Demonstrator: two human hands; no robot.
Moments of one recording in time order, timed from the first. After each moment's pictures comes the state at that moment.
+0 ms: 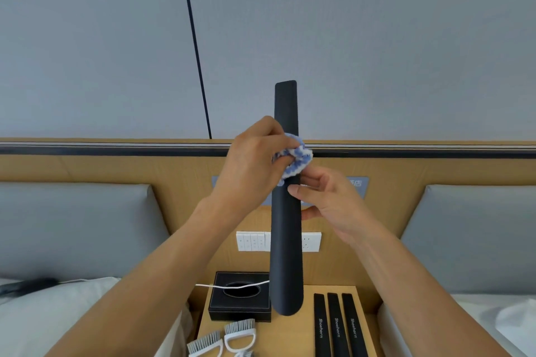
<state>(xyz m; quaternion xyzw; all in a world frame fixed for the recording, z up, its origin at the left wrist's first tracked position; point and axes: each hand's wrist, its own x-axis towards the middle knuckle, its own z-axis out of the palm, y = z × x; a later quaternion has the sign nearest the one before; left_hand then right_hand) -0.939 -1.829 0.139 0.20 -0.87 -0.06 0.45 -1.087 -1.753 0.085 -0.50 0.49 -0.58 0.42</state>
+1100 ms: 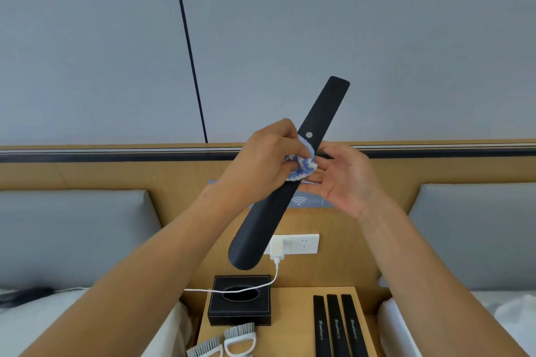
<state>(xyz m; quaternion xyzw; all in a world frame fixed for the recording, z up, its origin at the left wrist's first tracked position) -0.957 -1.838 0.152 0.16 -0.93 -0.05 0.32 -1.120 -1.770 0.106 -0.33 0.38 -0.67 0.54</state>
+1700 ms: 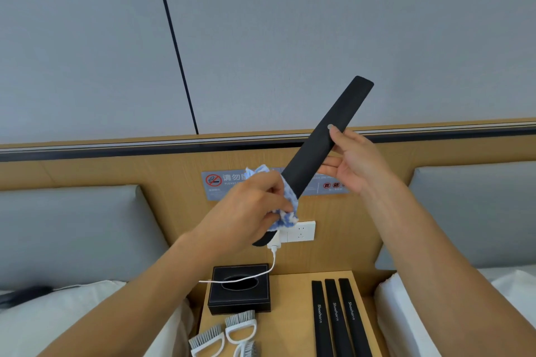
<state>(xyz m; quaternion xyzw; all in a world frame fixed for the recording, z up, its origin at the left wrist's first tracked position) -0.920 -1.816 0.088 0.14 -0.96 -0.09 0.21 -1.146 -1.775 0.100 -0.23 0.49 -0.72 0.43</state>
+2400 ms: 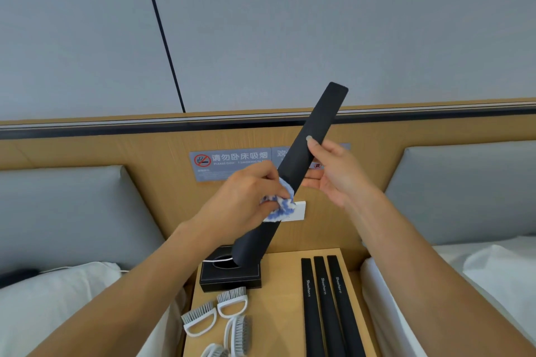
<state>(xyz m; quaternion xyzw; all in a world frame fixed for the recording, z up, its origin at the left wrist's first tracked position) -0.927 -1.814 0.064 0.14 -0.96 -0.13 0.23 -1.123 -1.759 0.054 -0.26 0.53 -0.67 0.45</state>
